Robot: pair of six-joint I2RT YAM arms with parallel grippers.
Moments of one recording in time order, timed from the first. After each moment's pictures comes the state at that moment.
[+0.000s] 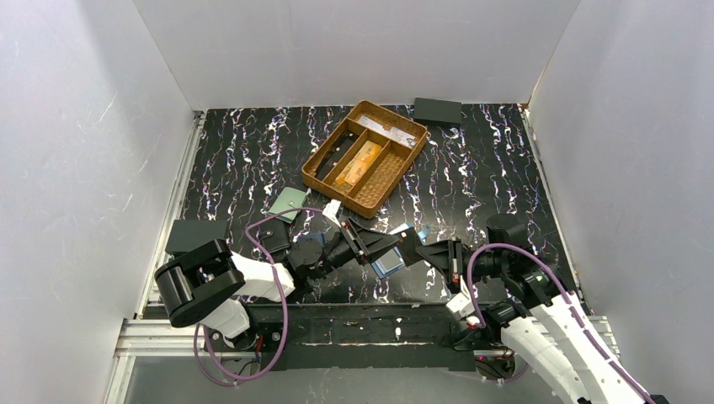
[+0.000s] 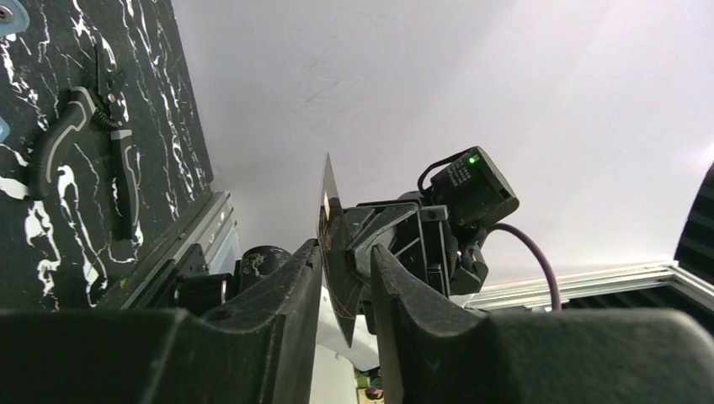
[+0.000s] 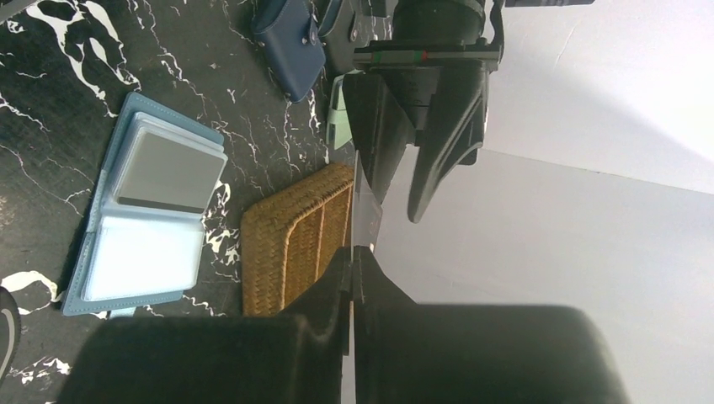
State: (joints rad) left arm -1.03 1.48 0.35 1.27 0.04 -1.52; right arm 0.48 0.54 0.62 -0.76 -0.96 -2.08
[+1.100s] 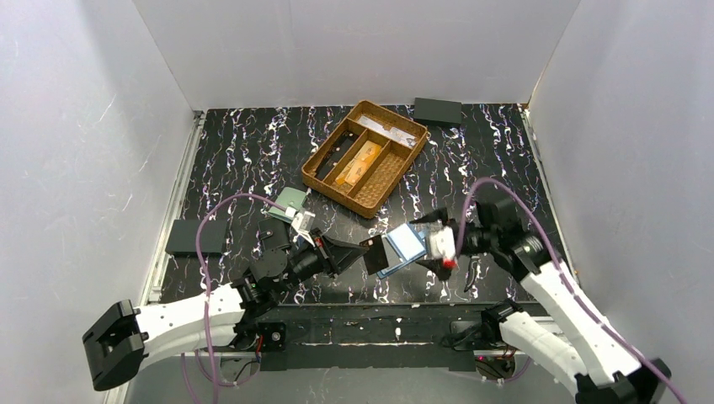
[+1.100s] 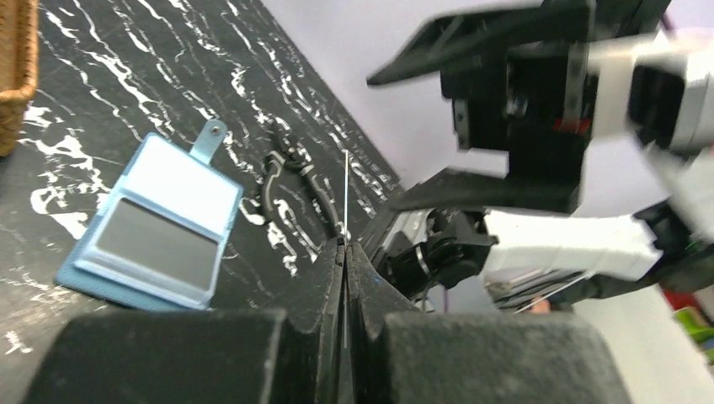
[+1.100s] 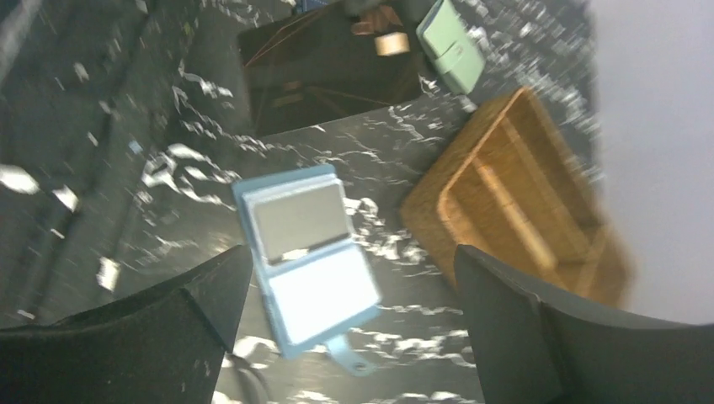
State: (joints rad) left arm -1.02 0.84 0.24 0.67 -0.02 -0.78; right arm 0.49 0.71 0.71 -0.66 -0.90 -1.28
